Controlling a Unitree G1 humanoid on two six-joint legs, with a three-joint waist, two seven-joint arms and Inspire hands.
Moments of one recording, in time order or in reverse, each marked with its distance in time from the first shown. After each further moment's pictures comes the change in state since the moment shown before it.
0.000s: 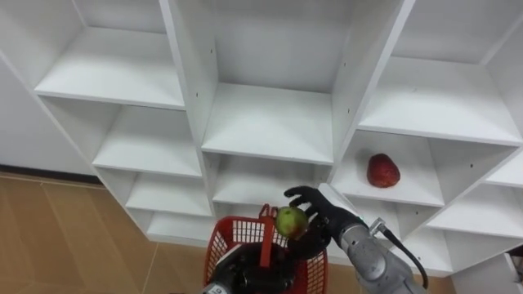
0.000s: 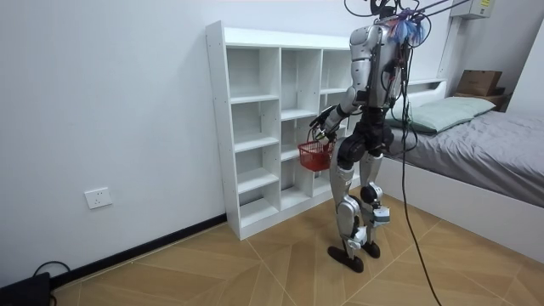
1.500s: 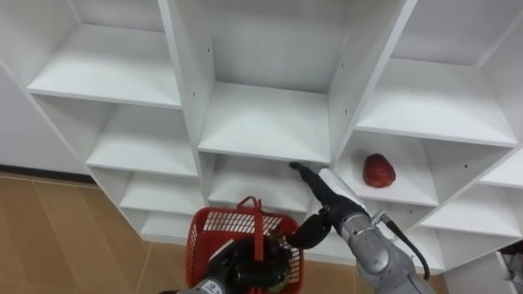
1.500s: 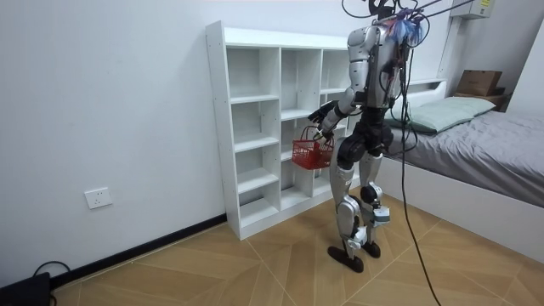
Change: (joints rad) left arm -0.001 0.004 0.059 -0.004 0.001 -0.005 -0.007; right arm 0.004 -0.005 -0.025 -0.079 0.019 -0.031 -0.013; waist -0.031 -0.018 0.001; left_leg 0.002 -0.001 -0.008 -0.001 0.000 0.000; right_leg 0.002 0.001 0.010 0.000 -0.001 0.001
